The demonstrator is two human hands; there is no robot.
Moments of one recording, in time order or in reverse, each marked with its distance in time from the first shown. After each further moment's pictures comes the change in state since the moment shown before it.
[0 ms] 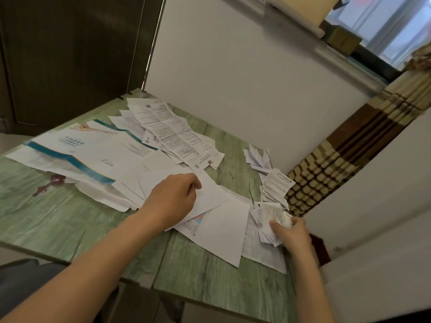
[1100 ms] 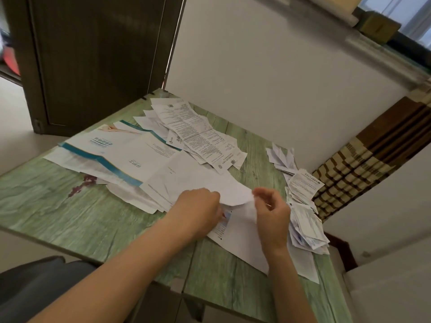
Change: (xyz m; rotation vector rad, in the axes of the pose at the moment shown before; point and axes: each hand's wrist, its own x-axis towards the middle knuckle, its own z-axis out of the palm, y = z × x) left_hand -0.005 0.000 -0.001 0.516 -0.204 0.105; right_hand -0.076 -0.080 0.069 0.555 -0.015 -0.507
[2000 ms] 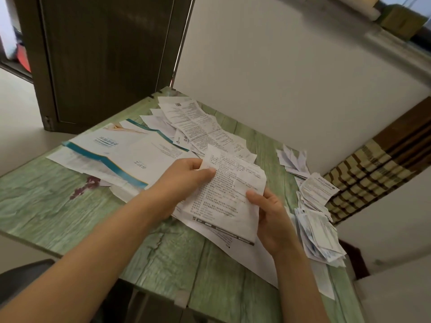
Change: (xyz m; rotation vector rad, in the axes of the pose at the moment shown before) left_hand 0.004 -0.035 -0.039 -1.396 0.035 -0.355; right_hand 0.015 -0.018 0.007 0.666 -0.578 0.479
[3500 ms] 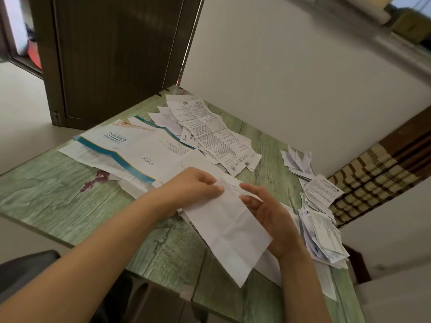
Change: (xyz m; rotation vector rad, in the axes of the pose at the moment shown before) left_hand 0.001 -0.013 -0.004 0.380 -0.040 -0.032; right_hand 0.003 0.005 -0.009 -0.045 -0.137 0.117
